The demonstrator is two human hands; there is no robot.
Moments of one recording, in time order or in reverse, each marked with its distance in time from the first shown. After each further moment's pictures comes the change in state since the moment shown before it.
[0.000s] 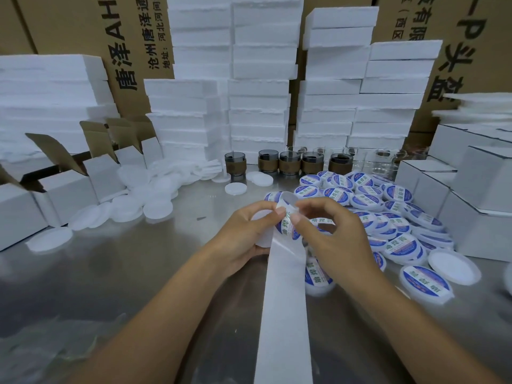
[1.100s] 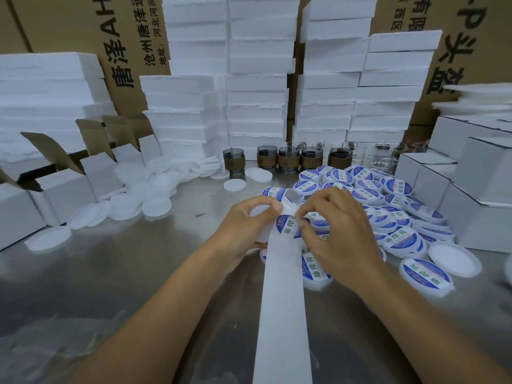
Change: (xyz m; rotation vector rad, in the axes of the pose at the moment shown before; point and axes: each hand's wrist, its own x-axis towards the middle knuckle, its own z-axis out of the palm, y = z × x) left_hand -0.004 0.004 0.010 0.132 0.144 0.048; right_hand 0.002 0.007 -0.008 -0.606 0.008 -0.357
